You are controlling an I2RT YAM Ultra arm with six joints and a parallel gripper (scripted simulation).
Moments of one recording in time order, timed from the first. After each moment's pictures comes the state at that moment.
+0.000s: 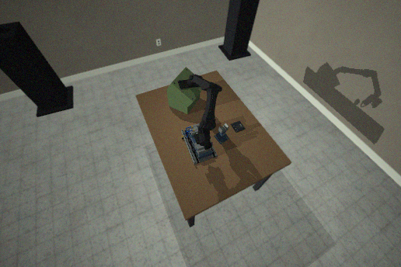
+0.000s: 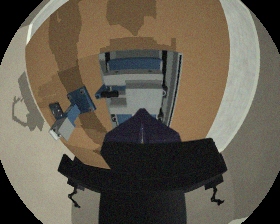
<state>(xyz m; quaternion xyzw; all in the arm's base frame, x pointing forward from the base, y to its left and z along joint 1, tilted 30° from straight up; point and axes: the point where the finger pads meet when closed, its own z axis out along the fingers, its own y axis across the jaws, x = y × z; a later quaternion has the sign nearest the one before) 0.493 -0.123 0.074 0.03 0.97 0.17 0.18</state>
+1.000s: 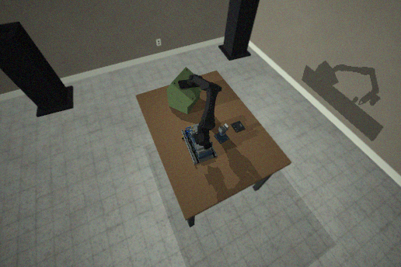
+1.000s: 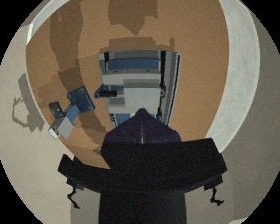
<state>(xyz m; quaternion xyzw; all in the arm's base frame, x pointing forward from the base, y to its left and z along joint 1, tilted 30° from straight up) 0.492 -0.127 0.074 0.03 0.97 0.17 0.19</state>
